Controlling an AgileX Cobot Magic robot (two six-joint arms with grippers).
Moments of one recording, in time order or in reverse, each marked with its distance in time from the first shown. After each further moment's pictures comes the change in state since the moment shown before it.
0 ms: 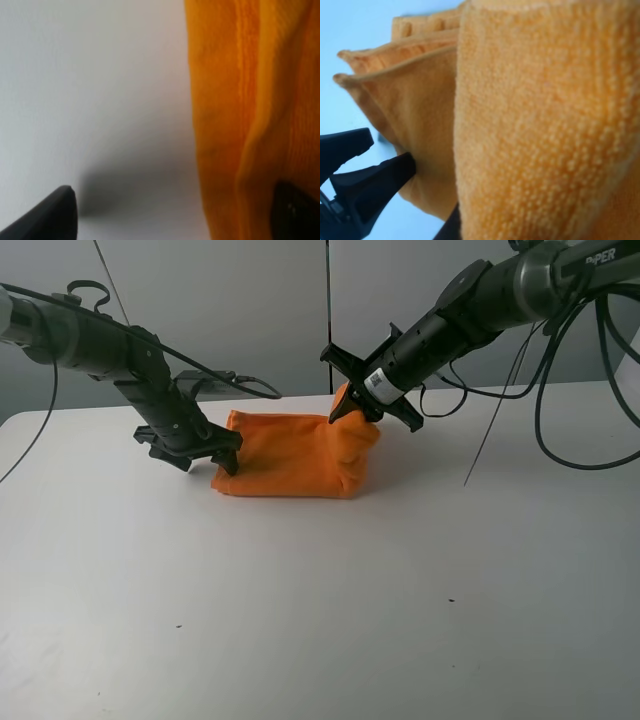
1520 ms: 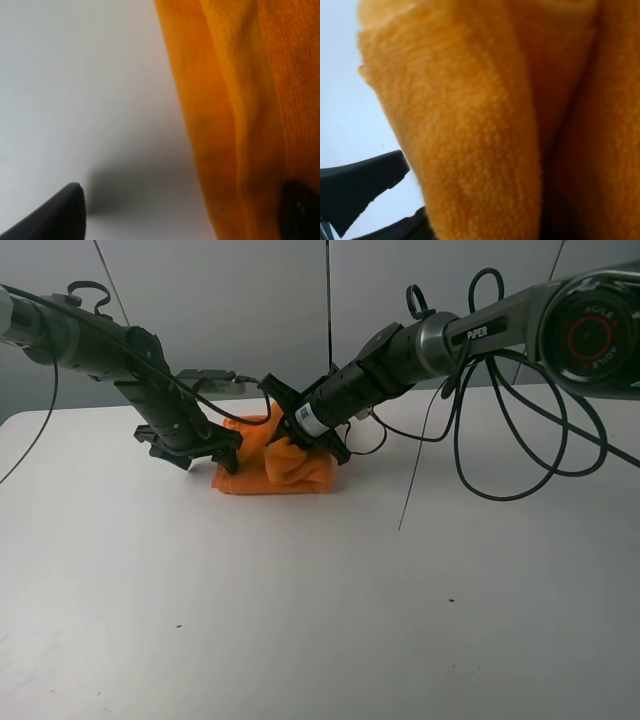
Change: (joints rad) left arm 0.000 0.001 0.000 0.004 -0.014 0.000; right arm 0.148 0.215 -0.153 0.208 -0.128 0.035
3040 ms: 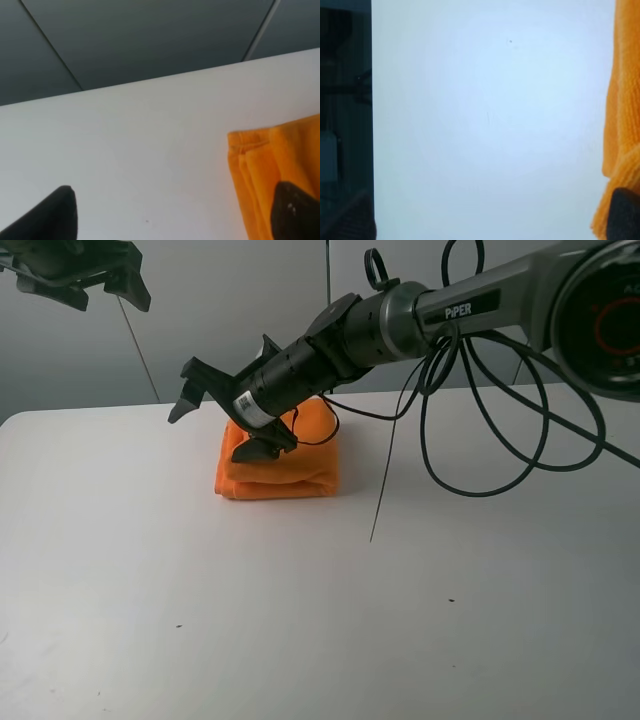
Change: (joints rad) left arm 0.127 -0.433 -0.149 0.088 0.213 -0.020; right arm 0.162 -0.106 0.000 0.068 0.031 -0.167
